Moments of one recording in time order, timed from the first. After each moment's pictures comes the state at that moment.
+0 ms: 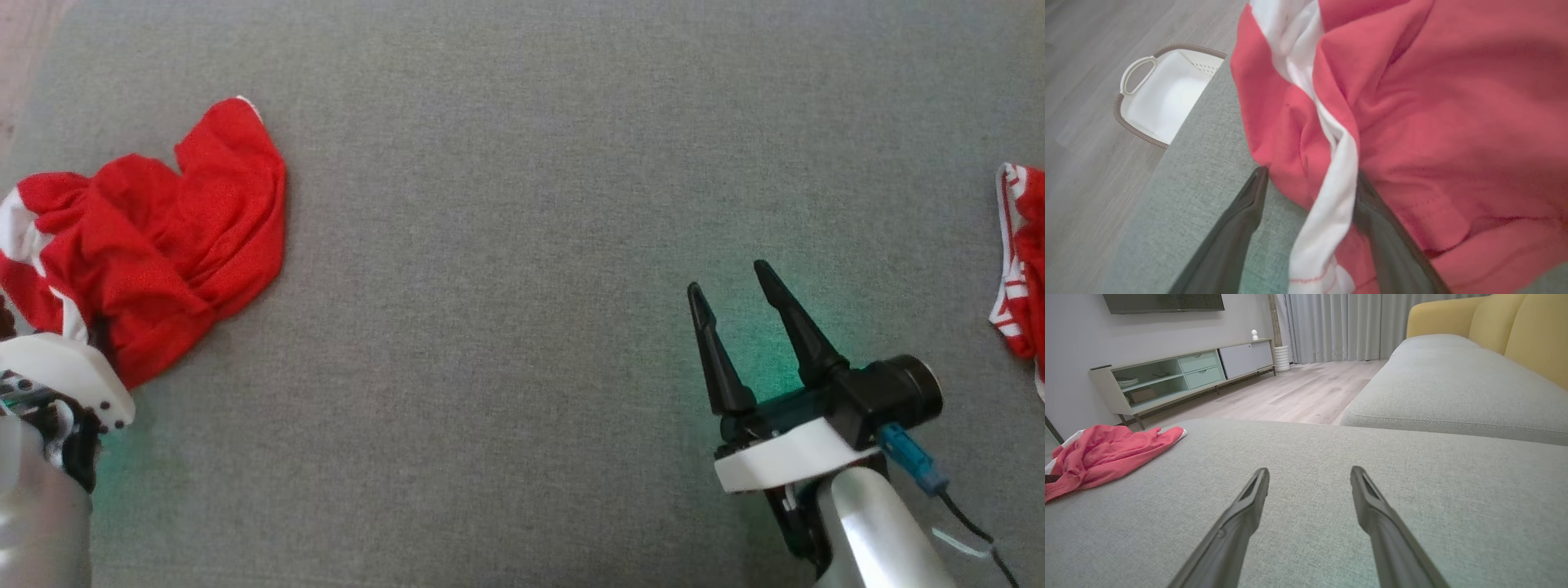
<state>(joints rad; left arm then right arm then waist) -0.64 0.34 0.14 1.09 -0.21 -0.12 0.15 -0.12 -0.05 0.23 0.17 0.05 0.12 -0.25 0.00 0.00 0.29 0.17</state>
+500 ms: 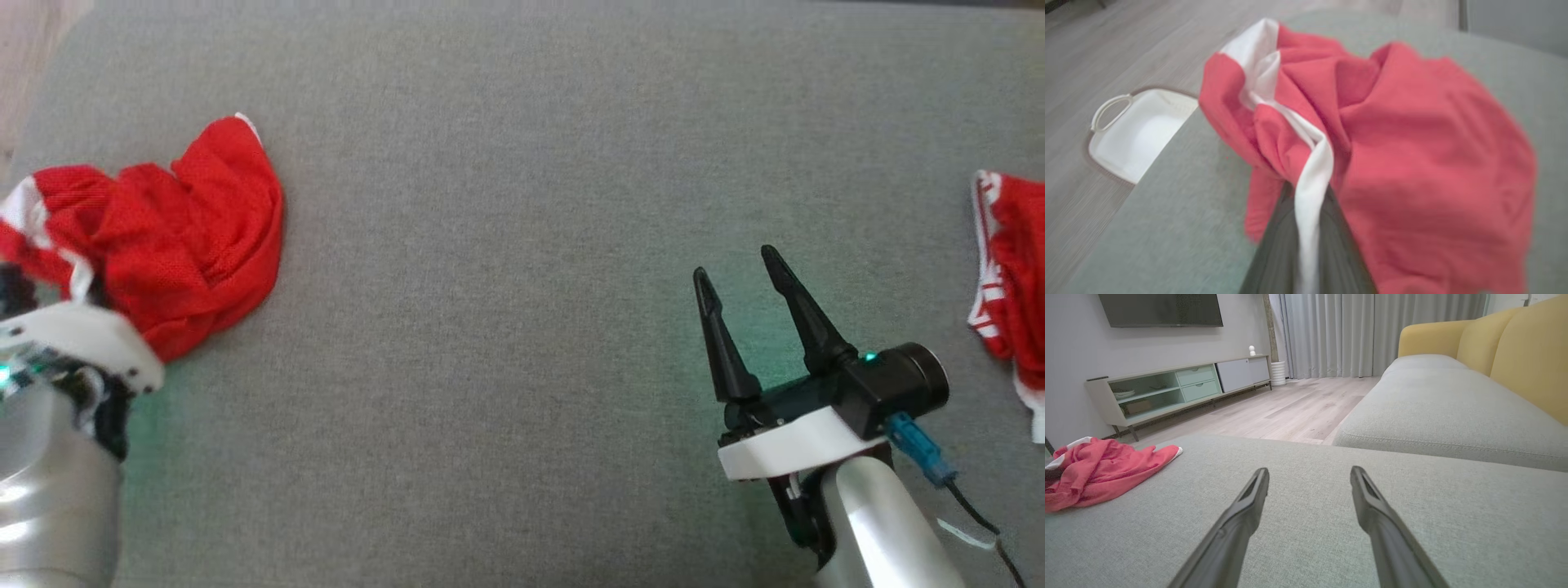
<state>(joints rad) -0.71 0.32 0.05 1.14 -0.31 -0.13 0.05 -0.14 -0.05 0.22 0.16 0.05 0.12 -0.25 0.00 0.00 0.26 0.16</state>
